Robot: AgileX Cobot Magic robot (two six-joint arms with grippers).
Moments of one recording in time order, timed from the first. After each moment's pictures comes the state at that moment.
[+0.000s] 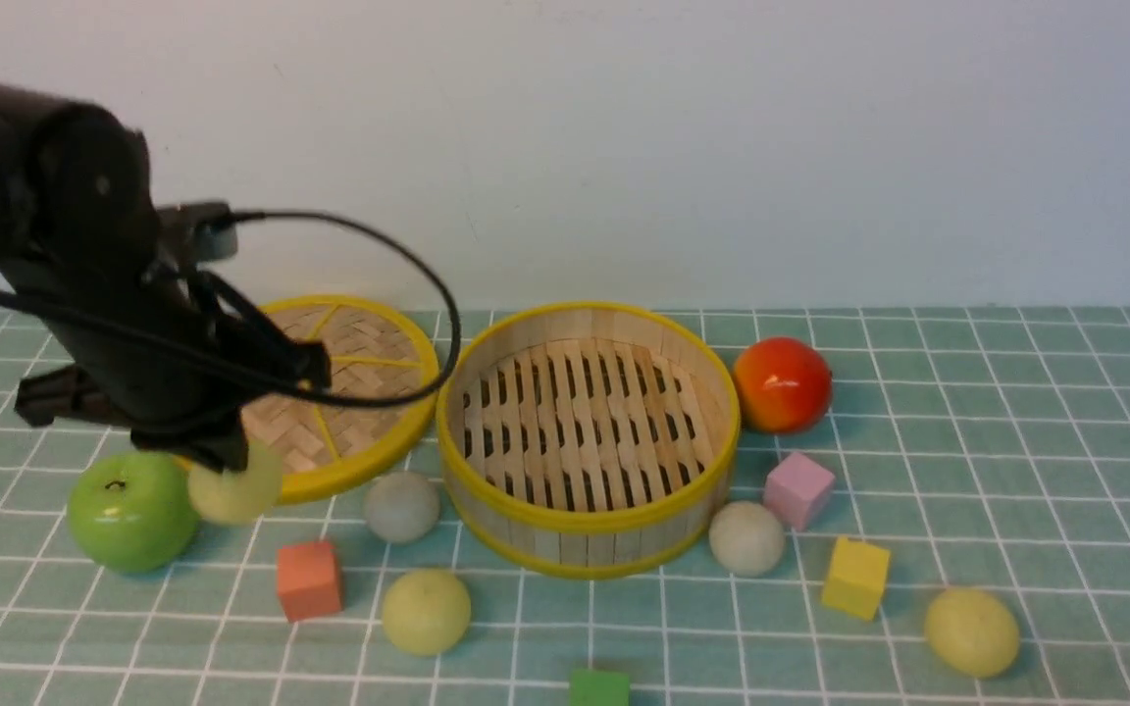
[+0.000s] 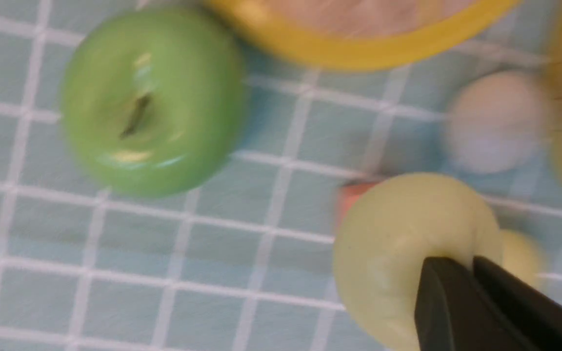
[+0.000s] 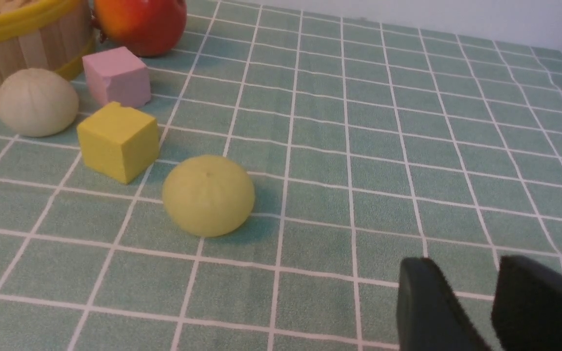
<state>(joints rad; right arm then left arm) 0.01 -0.01 0.01 -0.11 0.39 0.02 -0.25 1.59 -1.30 -0.01 0.95 -0.42</state>
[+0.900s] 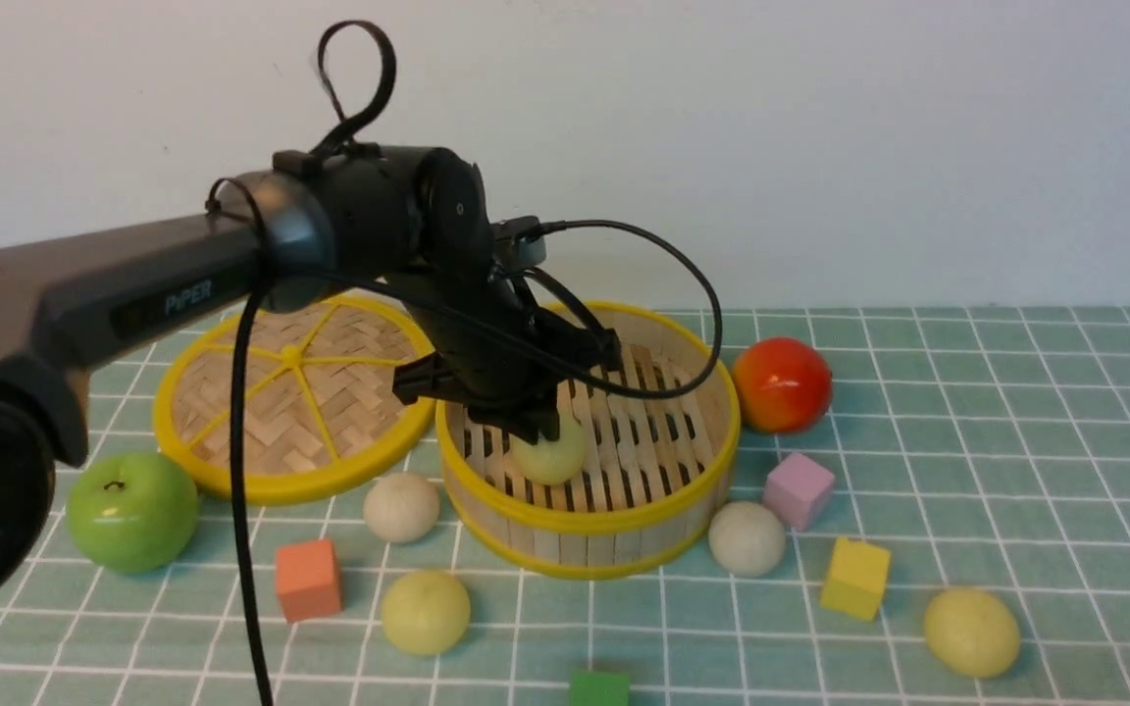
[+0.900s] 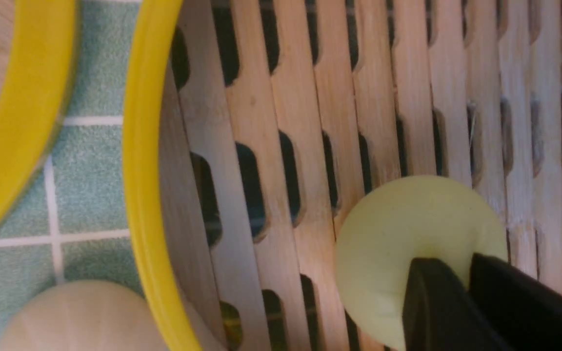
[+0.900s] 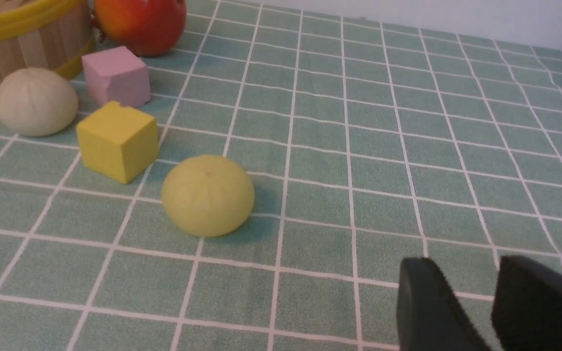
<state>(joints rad) 0.01 -0.01 0.01 -0.11 0.39 0.02 -0.45 2.10 -1.72 -0.19 0.83 -0.37</state>
